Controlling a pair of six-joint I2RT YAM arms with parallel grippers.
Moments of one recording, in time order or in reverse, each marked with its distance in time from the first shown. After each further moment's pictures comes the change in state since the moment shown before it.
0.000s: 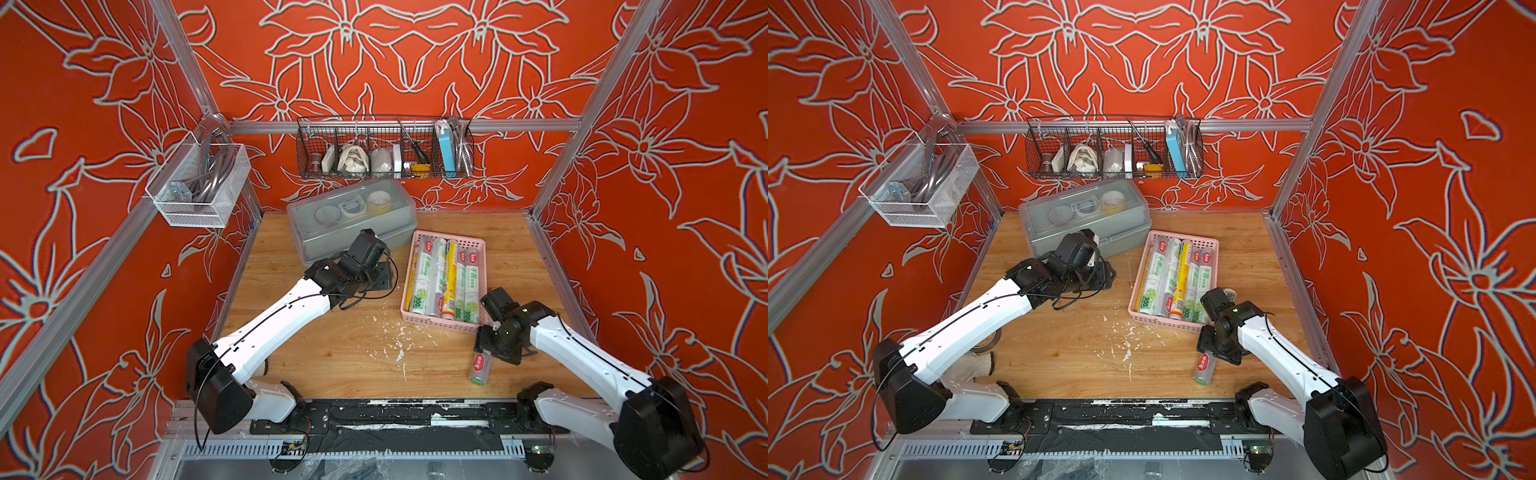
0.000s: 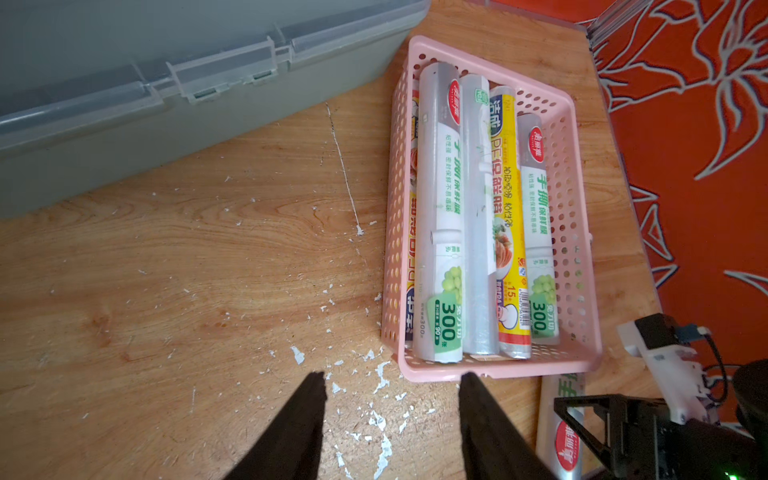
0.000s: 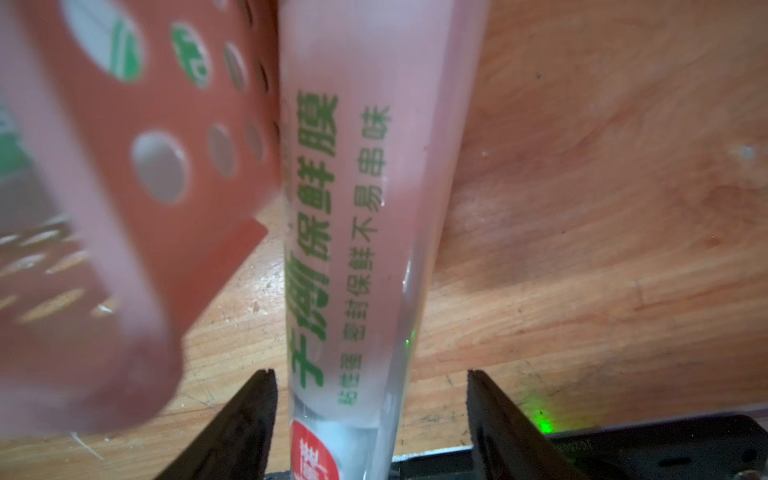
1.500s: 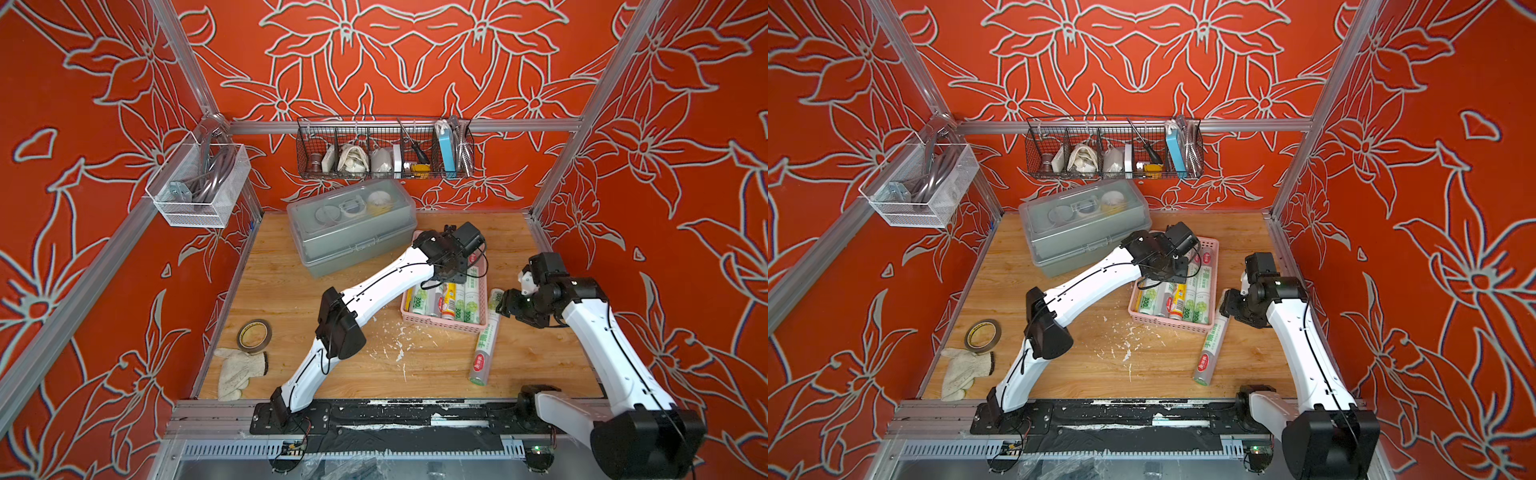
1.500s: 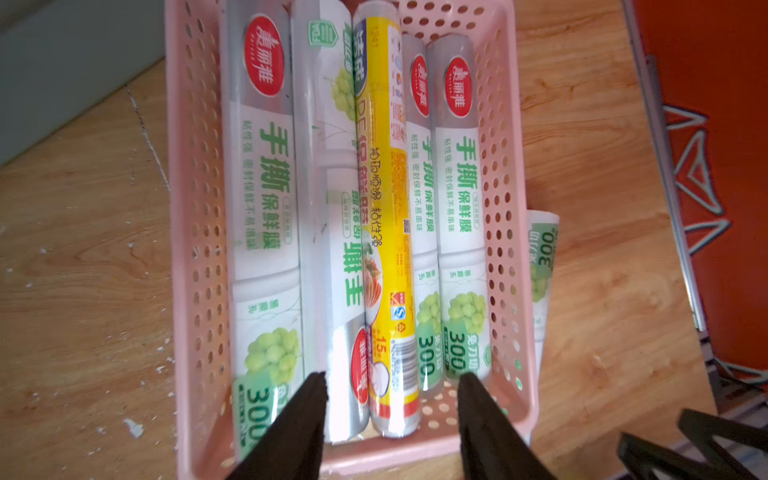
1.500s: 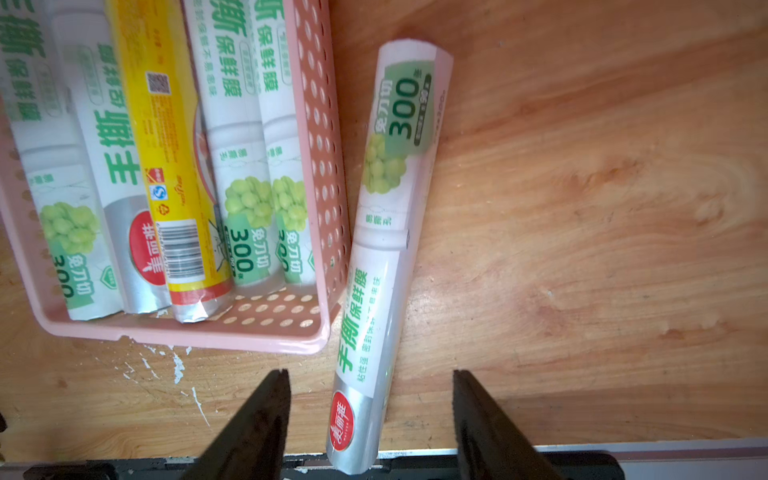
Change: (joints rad) left arm -0.264 0.821 1.070 -0.459 -0.098 -0.069; right arm -0.394 -0.037 0.334 -0.164 -0.130 -0.396
